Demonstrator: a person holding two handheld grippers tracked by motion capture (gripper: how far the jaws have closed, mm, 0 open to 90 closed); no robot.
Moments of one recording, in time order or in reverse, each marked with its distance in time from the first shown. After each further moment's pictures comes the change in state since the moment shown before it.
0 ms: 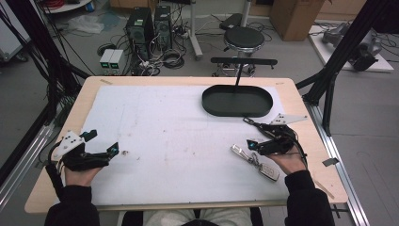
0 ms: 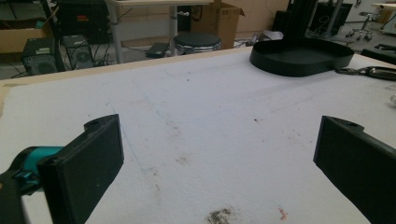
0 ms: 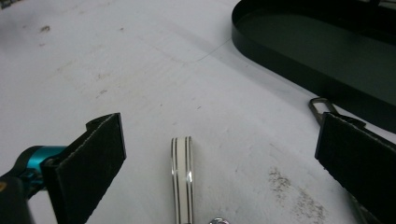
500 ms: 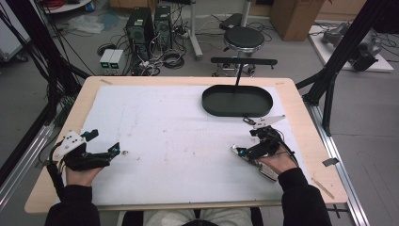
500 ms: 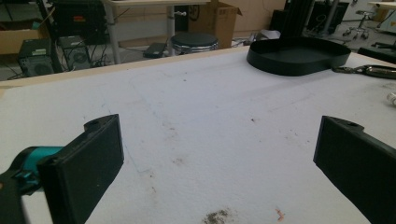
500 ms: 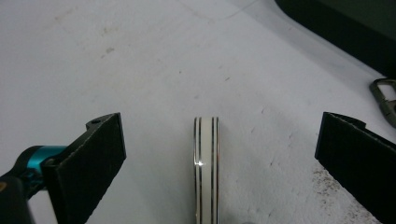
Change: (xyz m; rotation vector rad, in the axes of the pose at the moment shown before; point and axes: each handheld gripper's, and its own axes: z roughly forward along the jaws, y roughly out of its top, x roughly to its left) left arm -0.002 0.000 0.001 0.003 -0.009 0.006; right arm 0.012 0.000 0.035 0.180 0.053 -0.058
